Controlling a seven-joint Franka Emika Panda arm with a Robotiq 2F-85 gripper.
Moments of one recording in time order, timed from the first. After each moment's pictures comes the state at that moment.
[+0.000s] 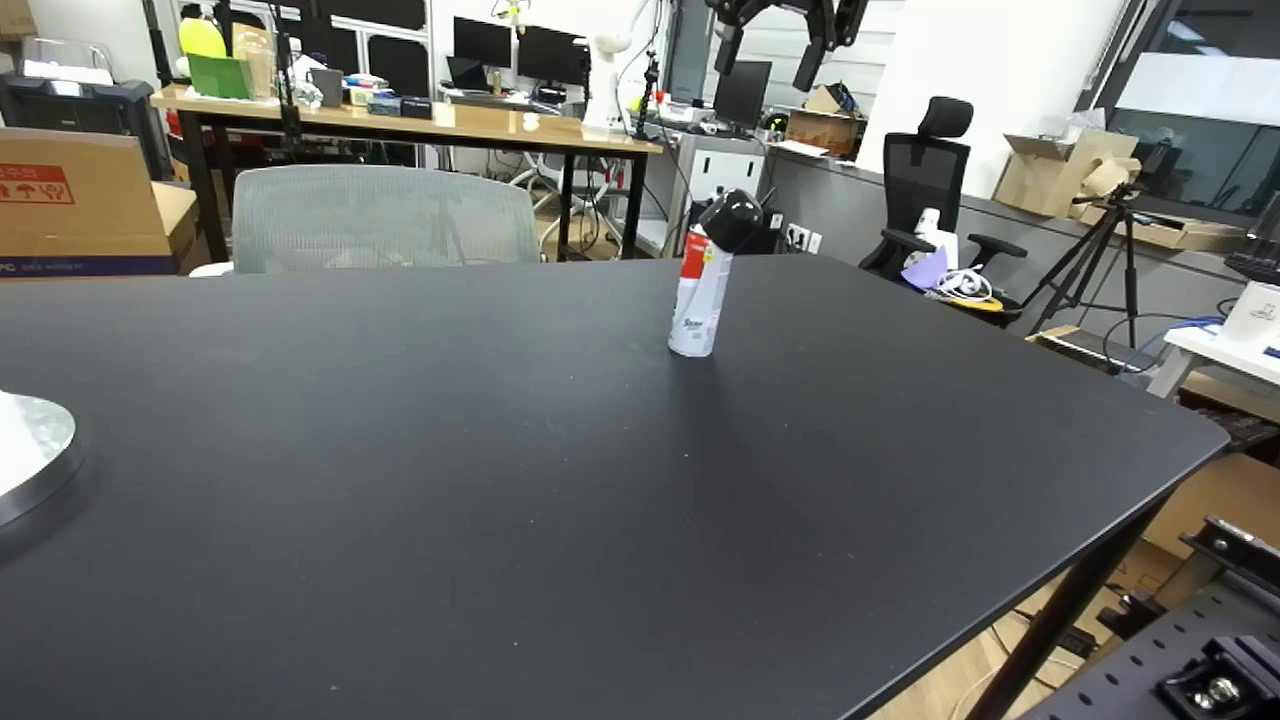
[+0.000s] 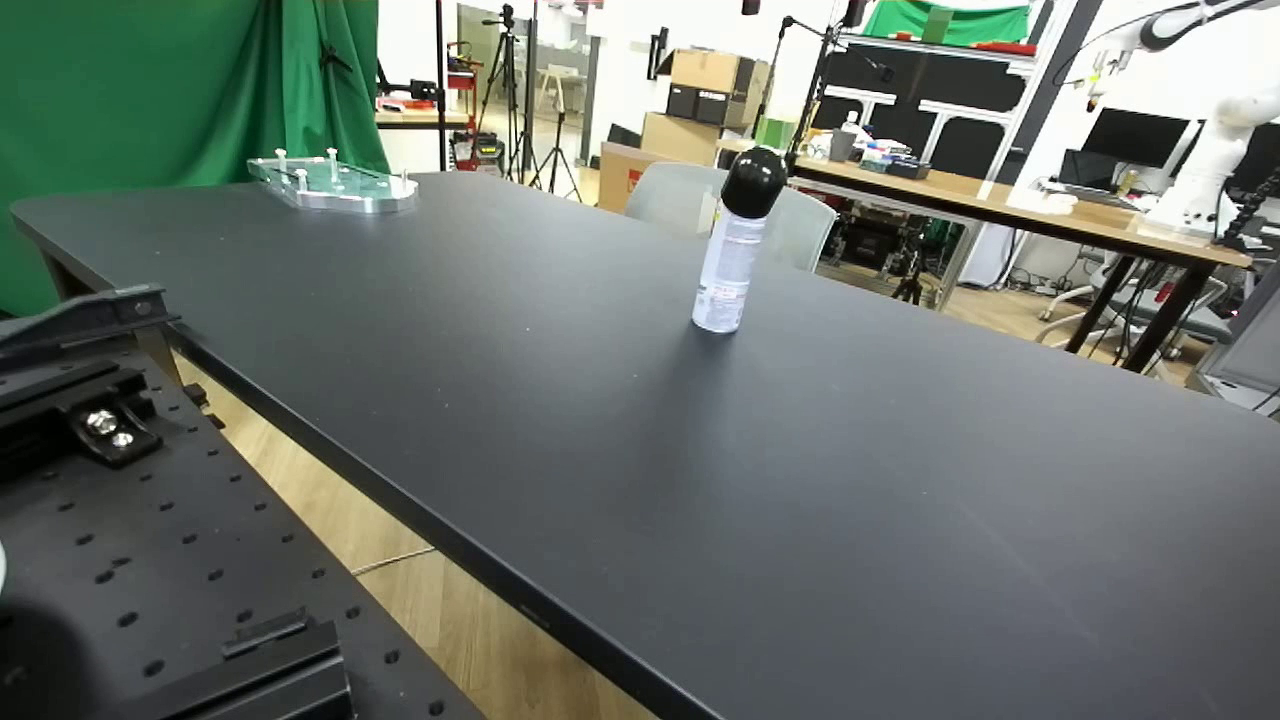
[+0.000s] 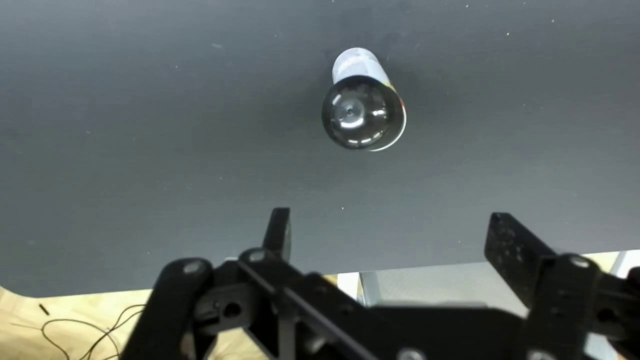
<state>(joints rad) -0.06 -0.01 -0.04 -2.20 0.06 2.42 -0.12</state>
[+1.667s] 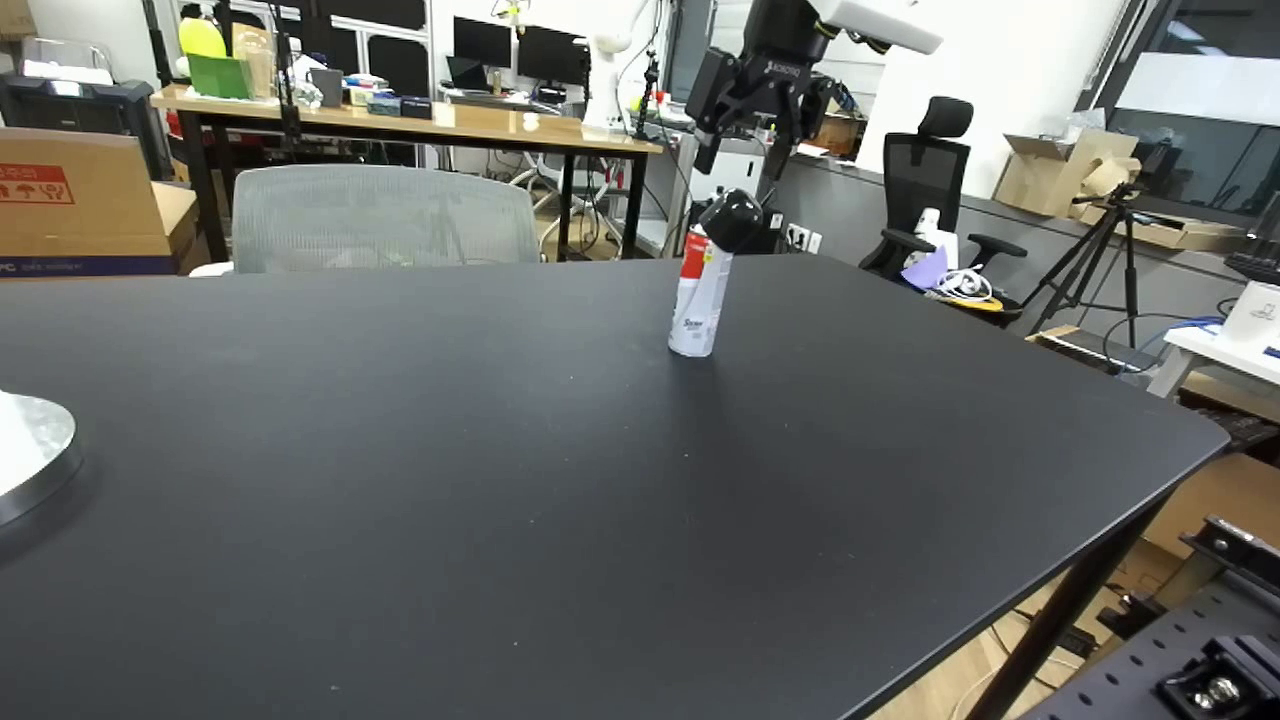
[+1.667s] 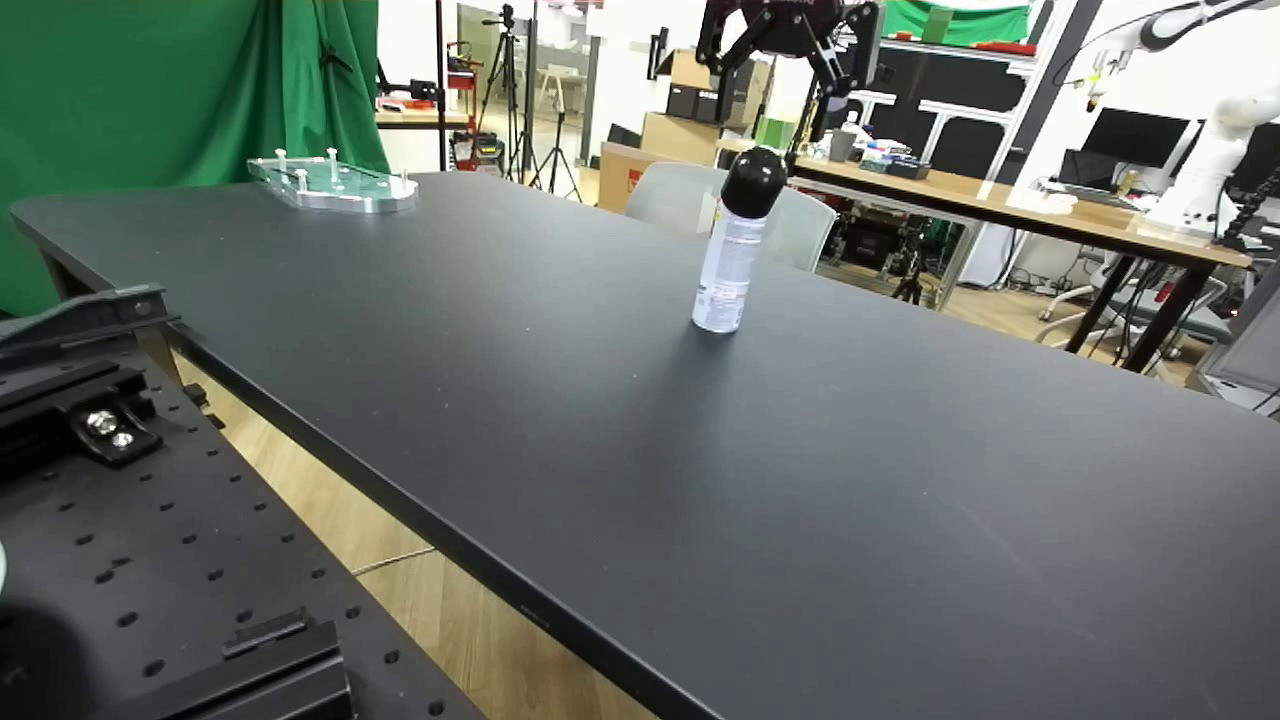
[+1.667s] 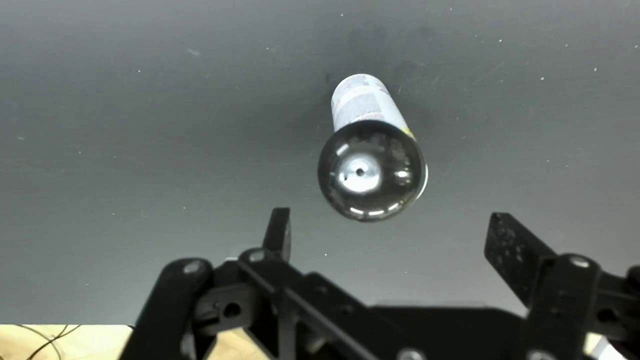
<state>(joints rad) -0.06 0.13 -0.03 -2.24 0.10 2.58 -0.26</state>
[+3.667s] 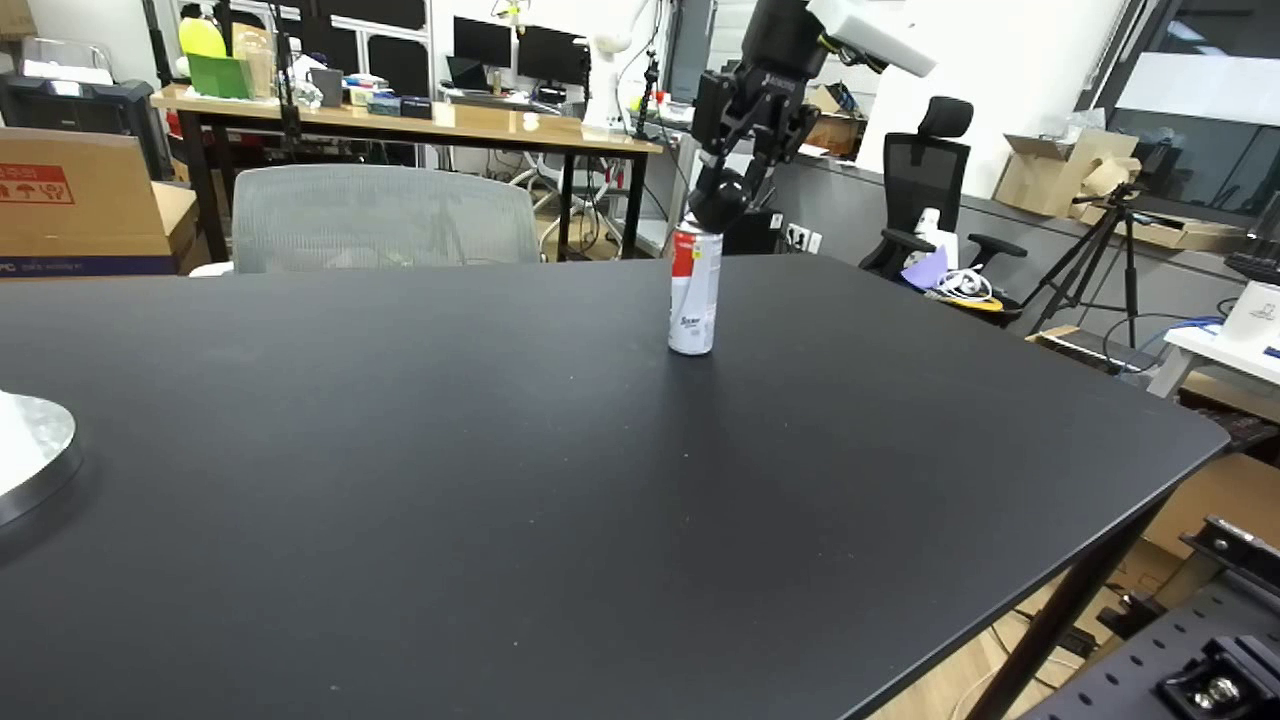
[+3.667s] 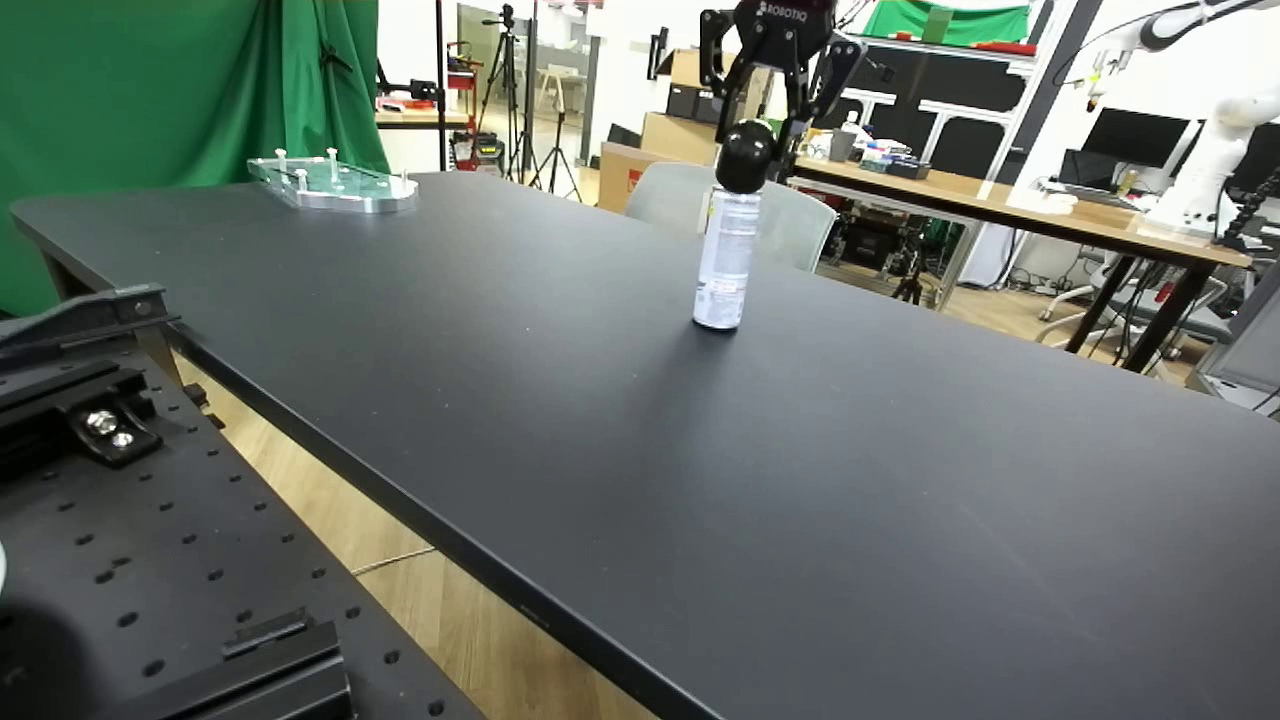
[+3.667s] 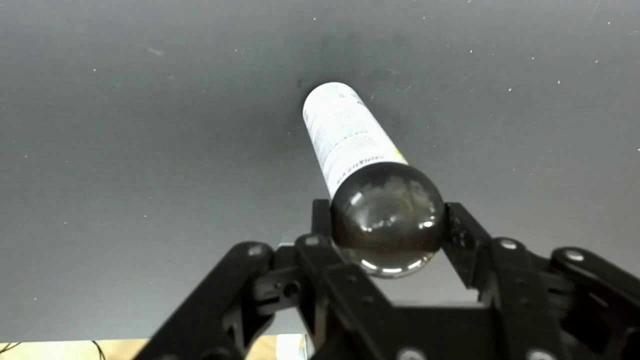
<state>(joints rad) -0.09 0.15 0.00 -2.24 0.24 2.56 -0.41</state>
